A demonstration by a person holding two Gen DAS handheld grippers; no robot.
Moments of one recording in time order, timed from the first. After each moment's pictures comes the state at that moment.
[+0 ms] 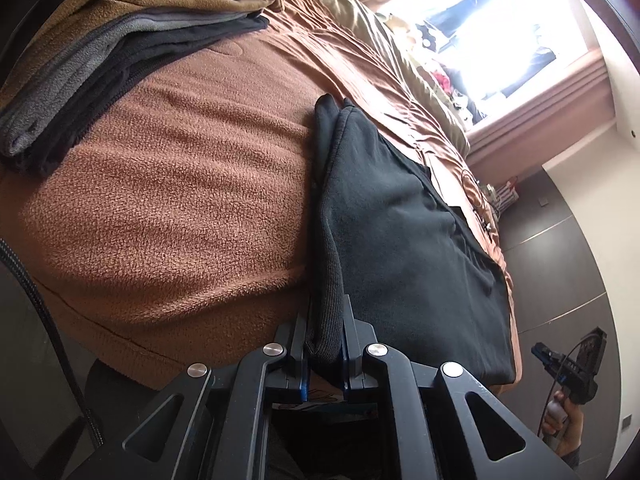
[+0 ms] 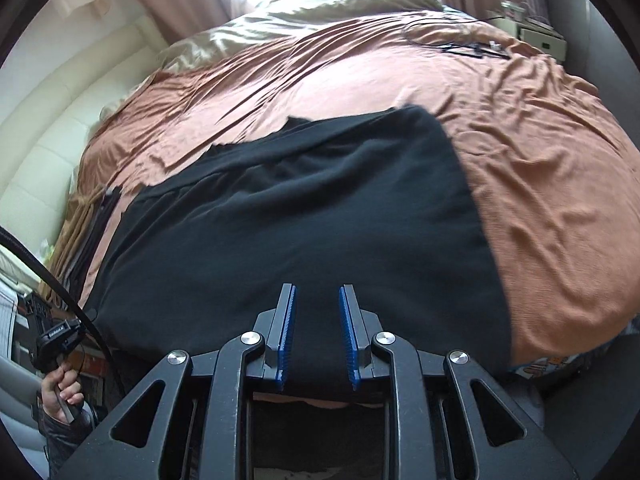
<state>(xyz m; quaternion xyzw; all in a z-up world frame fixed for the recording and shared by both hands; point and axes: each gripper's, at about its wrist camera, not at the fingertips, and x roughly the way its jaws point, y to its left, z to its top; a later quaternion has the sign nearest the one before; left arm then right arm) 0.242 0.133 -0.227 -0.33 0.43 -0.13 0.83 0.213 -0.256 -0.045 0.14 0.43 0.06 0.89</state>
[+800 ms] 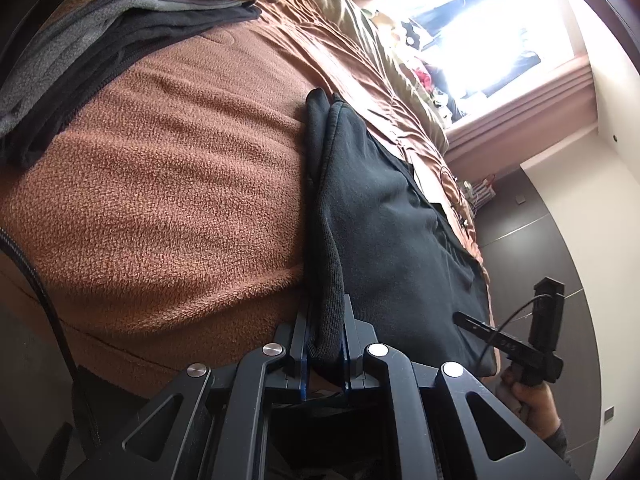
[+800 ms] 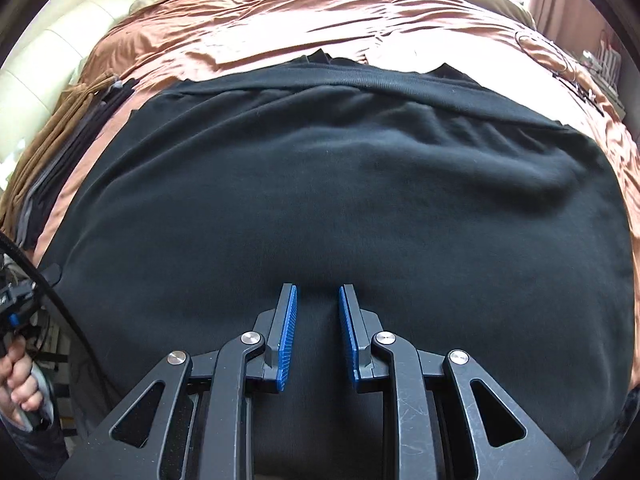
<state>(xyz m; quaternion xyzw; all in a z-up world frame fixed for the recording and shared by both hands) 0.239 0.145 -0.238 -0.36 0.42 -0.17 0.81 0.319 -0.080 -0.108 0.00 0.49 0.09 0.87</state>
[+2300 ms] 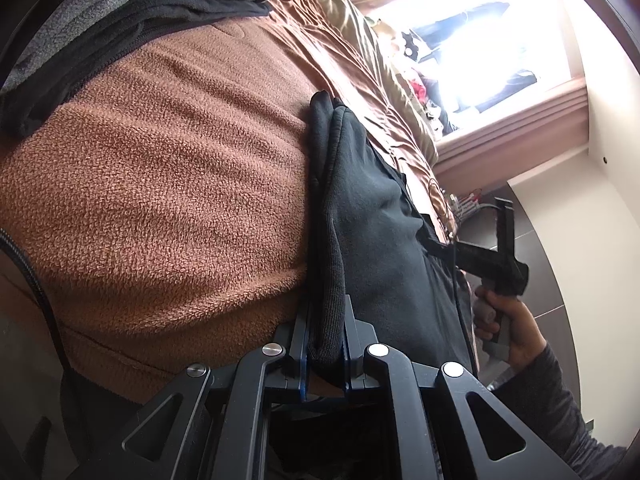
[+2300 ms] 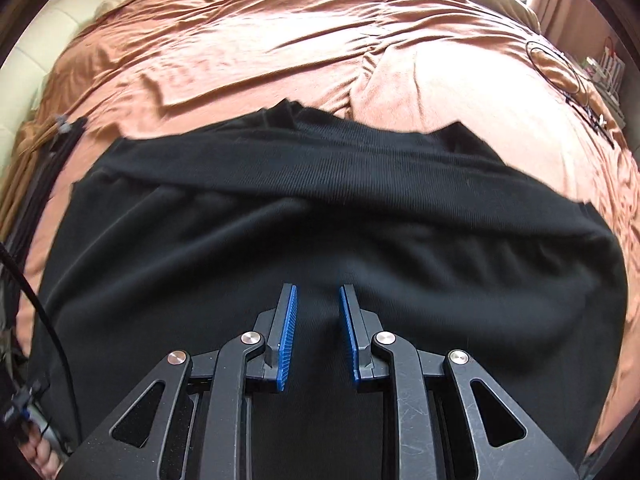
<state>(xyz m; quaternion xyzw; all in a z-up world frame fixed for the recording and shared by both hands) 0.226 0.155 -0.246 -0.40 0.41 -0.18 0.80 0.434 -0.073 -0.103 0.00 0.52 0.07 0.85</state>
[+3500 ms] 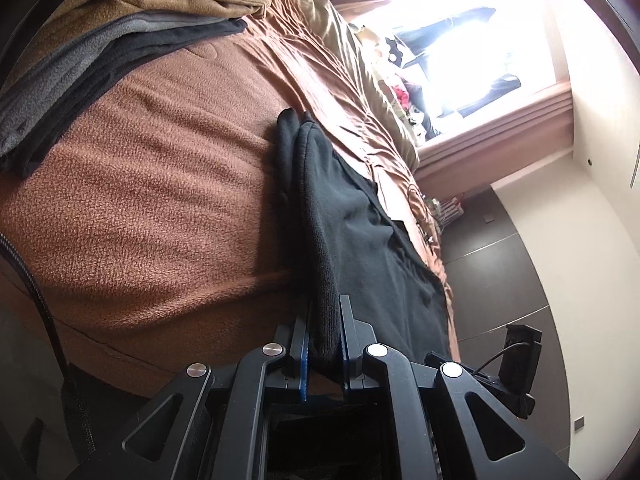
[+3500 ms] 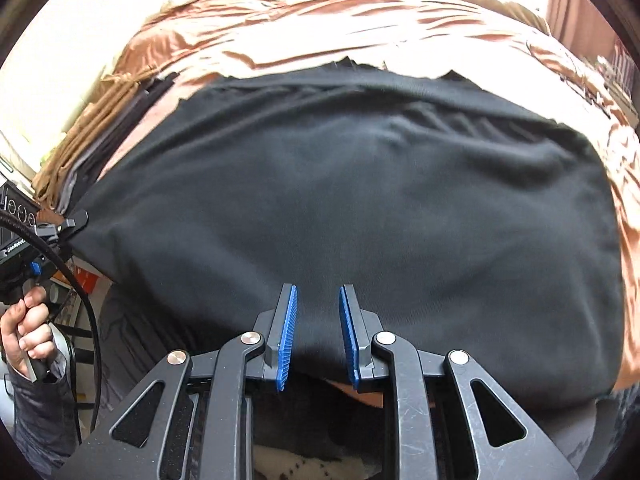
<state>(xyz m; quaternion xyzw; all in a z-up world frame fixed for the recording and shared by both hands) 0.223 0.154 -0.217 -0.41 0.38 -0.20 0.80 0.273 -0.092 -0.073 0.01 0.49 0.14 0.86</state>
